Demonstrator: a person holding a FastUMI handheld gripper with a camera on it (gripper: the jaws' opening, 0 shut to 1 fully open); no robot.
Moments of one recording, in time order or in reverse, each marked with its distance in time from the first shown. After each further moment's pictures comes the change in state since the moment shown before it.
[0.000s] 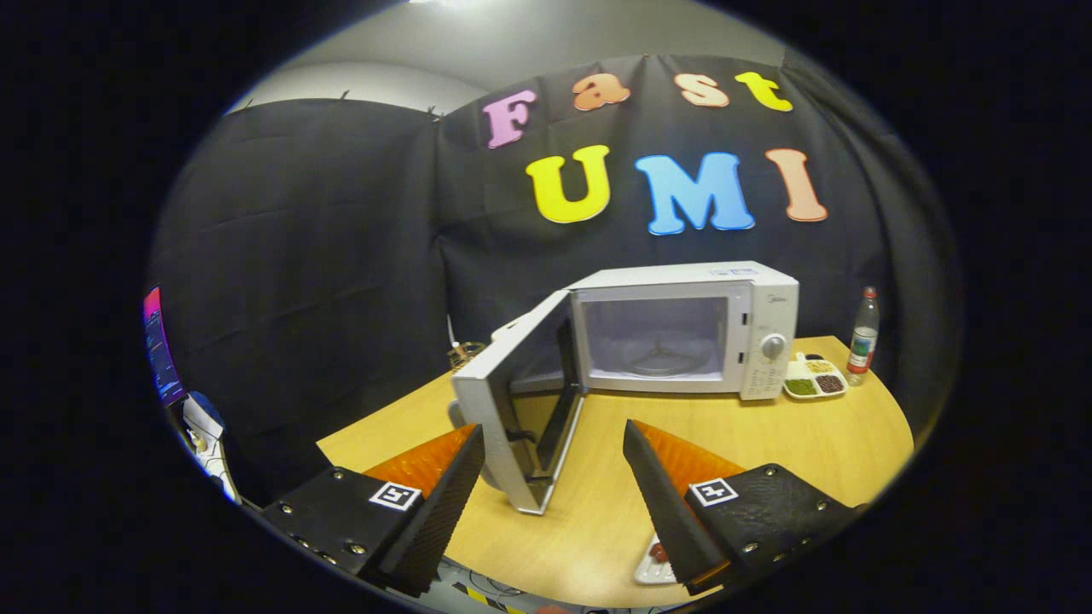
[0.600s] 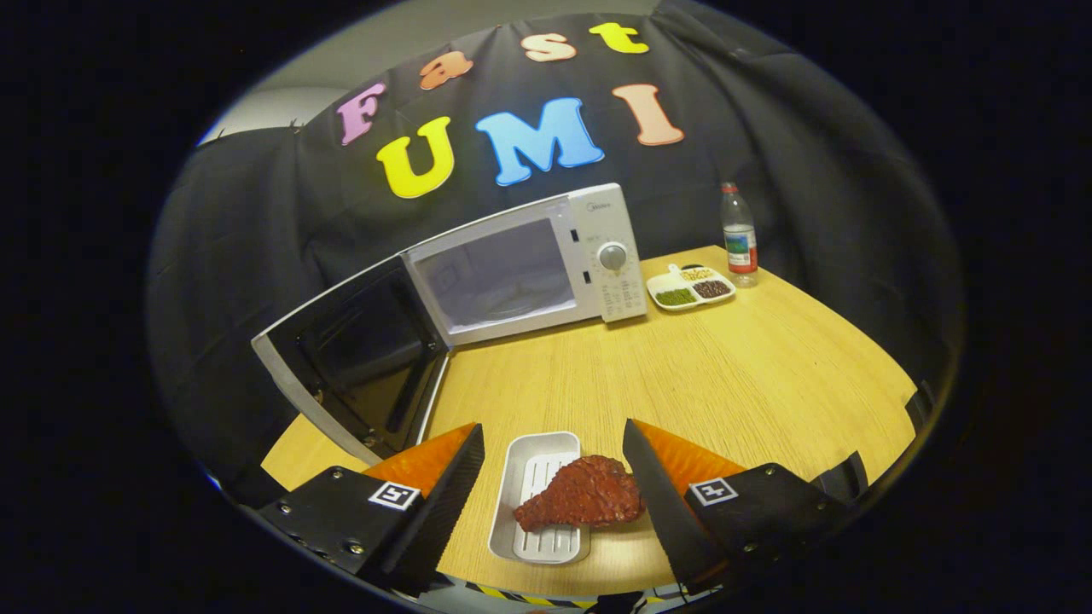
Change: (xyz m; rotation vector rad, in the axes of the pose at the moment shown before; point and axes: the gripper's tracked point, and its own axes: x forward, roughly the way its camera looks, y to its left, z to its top) arm -0.018 -0.129 -0.084 0.259 0.124 -0.293
